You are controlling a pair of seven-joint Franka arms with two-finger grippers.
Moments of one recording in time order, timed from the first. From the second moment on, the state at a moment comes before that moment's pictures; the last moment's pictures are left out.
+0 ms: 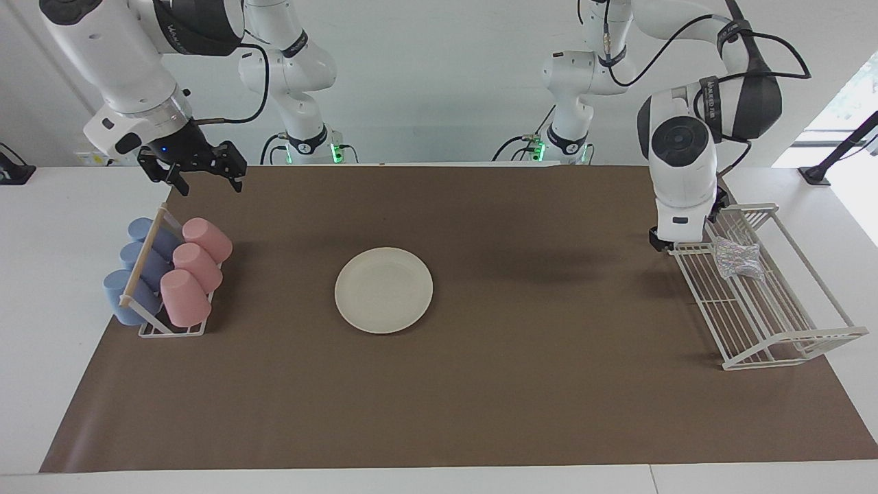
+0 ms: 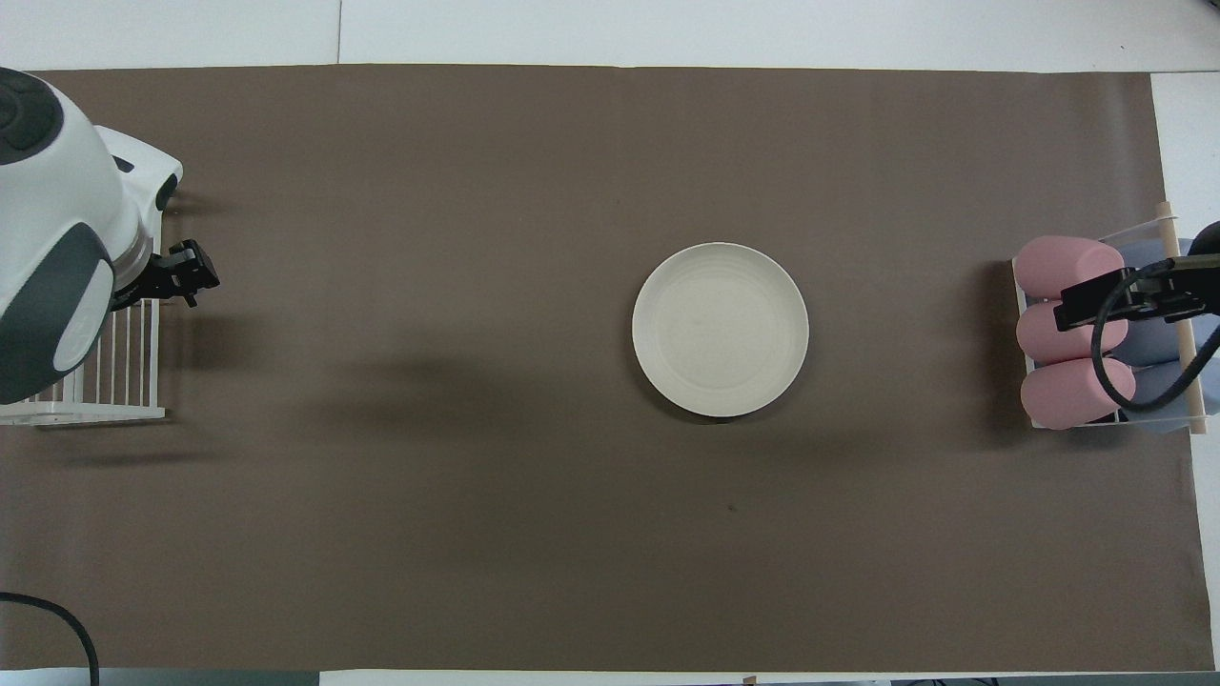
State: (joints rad) left arm -0.18 0.08 0.00 -1.73 0.33 1.63 -0.59; right arm 0.06 -0.02 -0.10 -1.64 0.00 1.54 -0.09
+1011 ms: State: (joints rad) left arm -0.07 -0.06 -0.02 -1.62 -0.03 1.44 -0.22; right arm 0.08 -0.02 -0.10 -1.64 -0.05 1.54 -0.09
